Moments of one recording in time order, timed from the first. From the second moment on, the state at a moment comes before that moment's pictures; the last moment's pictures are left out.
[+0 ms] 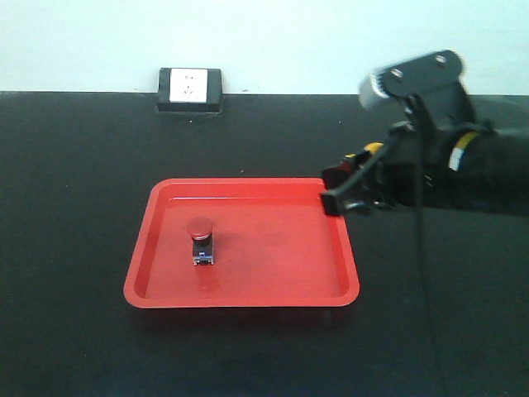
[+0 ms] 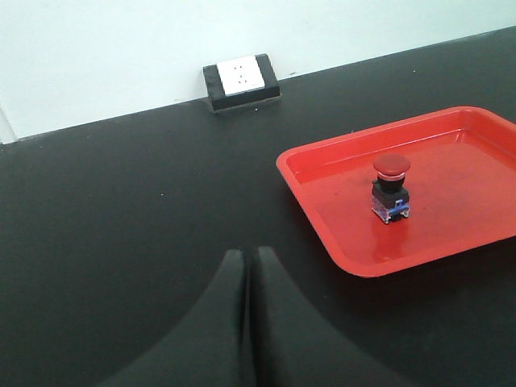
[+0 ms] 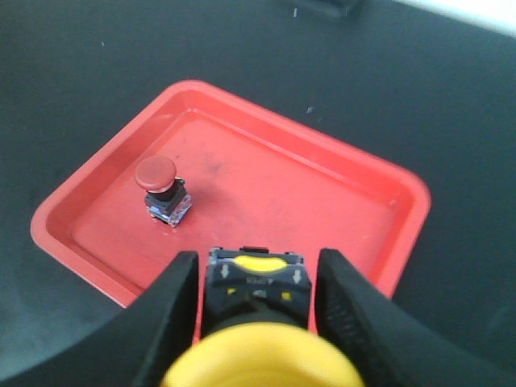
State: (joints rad) left arm -0.36 0.02 -0.44 0.26 0.77 -0.05; right arm 0.49 1.26 -1.05 0.13 0.51 -0.11
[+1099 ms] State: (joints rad) left arm -0.36 0.02 -0.44 0.28 0.77 -0.05; right arm 0.53 2.10 -1.67 -0.08 0.96 0.43
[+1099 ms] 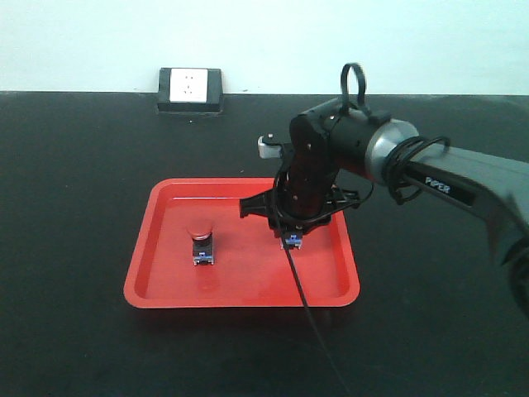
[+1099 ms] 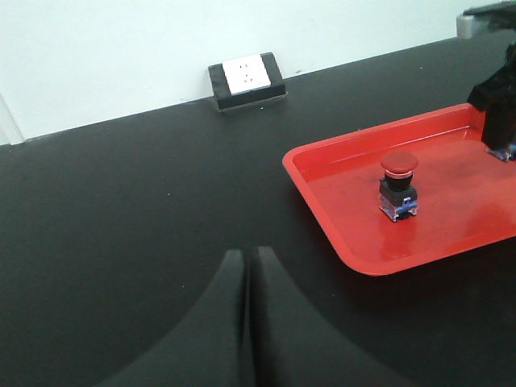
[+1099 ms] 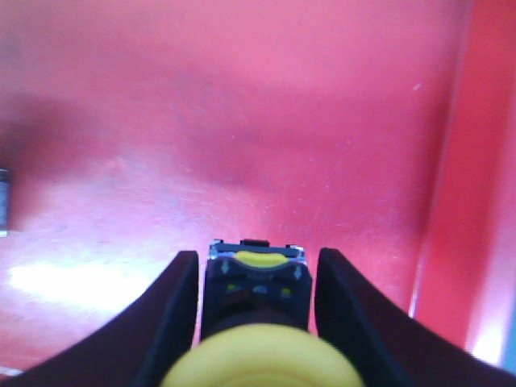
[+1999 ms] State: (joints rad) left arm -0.36 0.02 -0.44 0.28 0.78 -0.05; right arm 0.53 2.18 -1.67 -0.08 0.91 0.41
